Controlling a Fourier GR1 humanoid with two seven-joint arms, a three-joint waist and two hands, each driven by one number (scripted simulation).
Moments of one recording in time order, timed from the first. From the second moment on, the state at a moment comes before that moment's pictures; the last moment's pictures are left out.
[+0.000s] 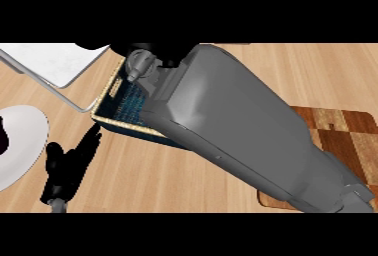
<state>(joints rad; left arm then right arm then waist) 0.04 0.35 -0.19 -1.50 0.20 0.12 0.23 -1.39 -0.01 0.36 -1.26 0.88 -0.22 1.22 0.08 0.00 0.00</state>
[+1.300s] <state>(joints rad) 0.13 0.33 -0.16 -1.54 0.19 0.14 0.23 -1.25 -0.01 0.44 -1.08 0.88 -0.41 1.19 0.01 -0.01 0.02</state>
